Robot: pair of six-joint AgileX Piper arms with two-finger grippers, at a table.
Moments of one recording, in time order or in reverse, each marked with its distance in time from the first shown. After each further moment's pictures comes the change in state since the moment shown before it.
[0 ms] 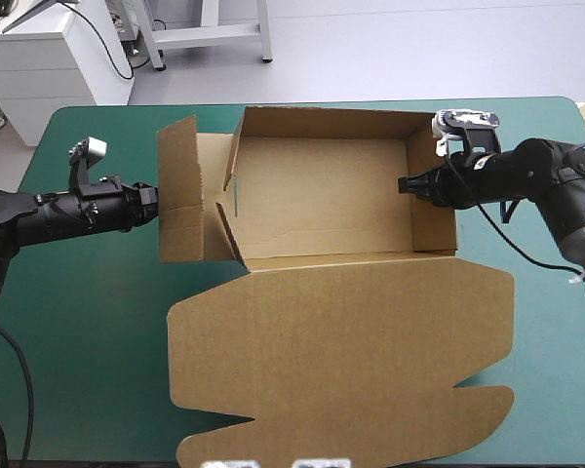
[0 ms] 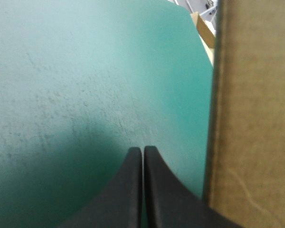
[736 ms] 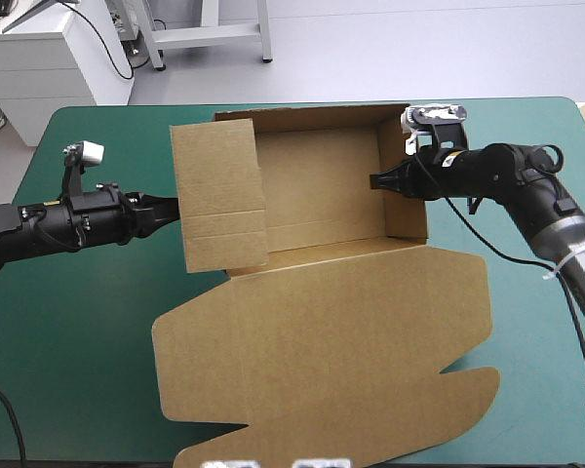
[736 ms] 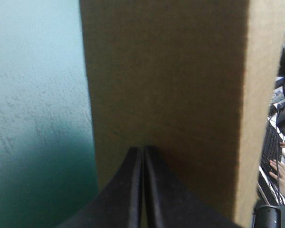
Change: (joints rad) left arm -0.027 -0.152 0.000 0.007 0.076 0.003; right arm 0.108 0.048 0.000 0.001 -0.171 -0.026
